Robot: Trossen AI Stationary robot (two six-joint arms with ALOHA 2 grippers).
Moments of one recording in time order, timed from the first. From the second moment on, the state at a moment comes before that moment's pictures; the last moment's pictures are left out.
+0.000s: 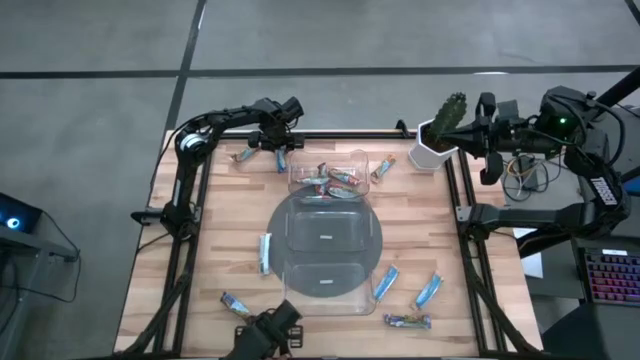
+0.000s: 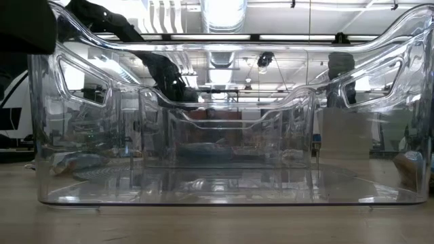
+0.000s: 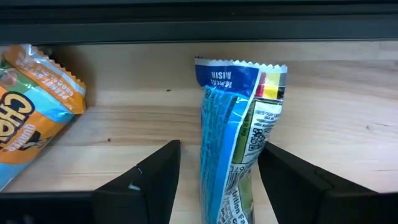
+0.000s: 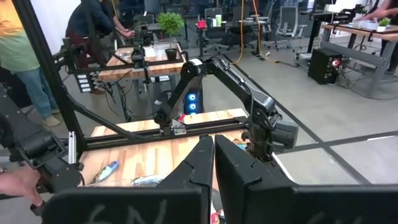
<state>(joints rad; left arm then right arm) 0.80 2.13 1.61 -0.93 -0.07 -0.77 -0.45 0.85 1.53 -0.83 -0.33 0.04</state>
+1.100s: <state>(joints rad) 0.81 2.13 1.74 -1.08 -0.05 -0.60 -0.45 0.85 1.53 -0.83 -0.31 0.02</state>
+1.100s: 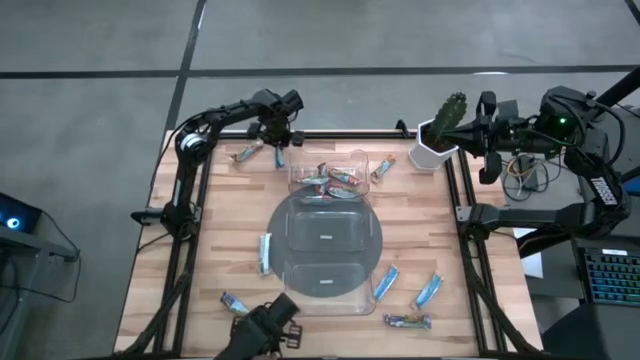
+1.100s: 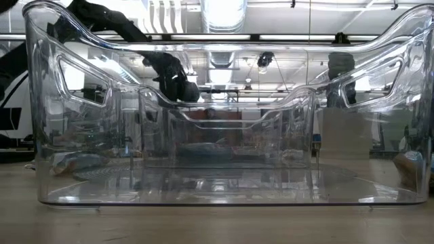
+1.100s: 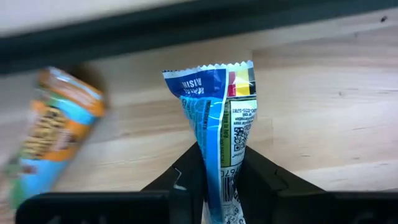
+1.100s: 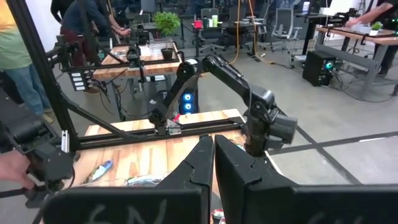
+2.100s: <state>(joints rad) 0.56 1.82 2.15 -1.38 0.32 -0.28 -0.45 0.85 1.53 -0.83 -0.31 0.02</state>
